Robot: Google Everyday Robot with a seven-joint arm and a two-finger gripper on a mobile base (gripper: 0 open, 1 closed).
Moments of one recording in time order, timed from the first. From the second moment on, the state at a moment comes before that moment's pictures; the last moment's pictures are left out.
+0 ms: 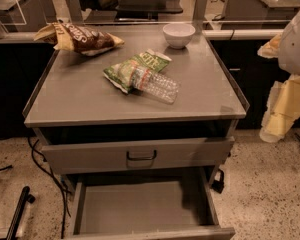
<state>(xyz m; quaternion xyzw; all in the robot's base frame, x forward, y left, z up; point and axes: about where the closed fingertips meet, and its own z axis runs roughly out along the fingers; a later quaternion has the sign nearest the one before) 0.438 -0.216 0.977 -0.60 0.78 -0.04 0.16</state>
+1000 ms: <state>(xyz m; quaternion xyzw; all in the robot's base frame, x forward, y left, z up) 0.495 -0.211 0.992 -0.60 0.74 -0.08 0.28</state>
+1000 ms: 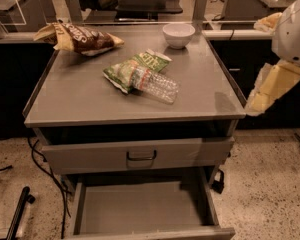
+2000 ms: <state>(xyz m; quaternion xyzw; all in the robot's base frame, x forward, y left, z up) 0.612 -0.166 1.021 -0.61 0.67 -0.09 0.41</state>
